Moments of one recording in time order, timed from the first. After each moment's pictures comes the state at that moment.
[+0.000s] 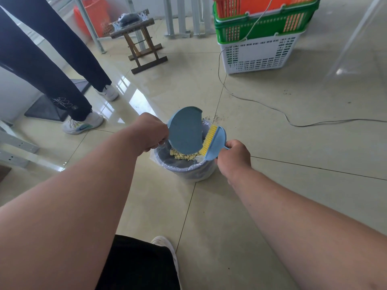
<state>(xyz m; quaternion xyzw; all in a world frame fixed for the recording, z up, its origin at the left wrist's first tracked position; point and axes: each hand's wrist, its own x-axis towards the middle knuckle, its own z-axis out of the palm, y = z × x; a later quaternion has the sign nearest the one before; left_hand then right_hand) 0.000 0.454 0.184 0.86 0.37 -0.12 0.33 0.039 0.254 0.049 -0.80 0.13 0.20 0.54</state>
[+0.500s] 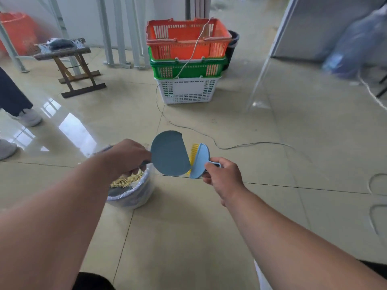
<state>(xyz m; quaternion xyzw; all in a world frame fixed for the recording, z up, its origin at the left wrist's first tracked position) 0.038 0.359 0.172 0.84 0.25 -0.17 0.45 0.041 0.097 0.119 -0.73 0.17 0.12 0.65</state>
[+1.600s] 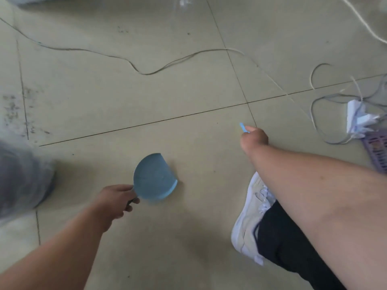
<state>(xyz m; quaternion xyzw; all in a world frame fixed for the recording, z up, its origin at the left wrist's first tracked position) 0.002 0.211 -0.127 0.73 0.29 -0.40 0.47 0.077 -0.193 -0.100 -0.83 0.45 0.10 0.31</state>
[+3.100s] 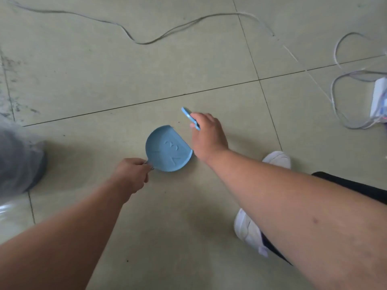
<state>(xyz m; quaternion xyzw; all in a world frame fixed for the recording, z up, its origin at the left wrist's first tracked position) 0.021 0.165 -0.177 0.76 0.27 -0.39 0.44 0.058 -0.072 -0.146 -0.95 0.12 0.05 0.29</state>
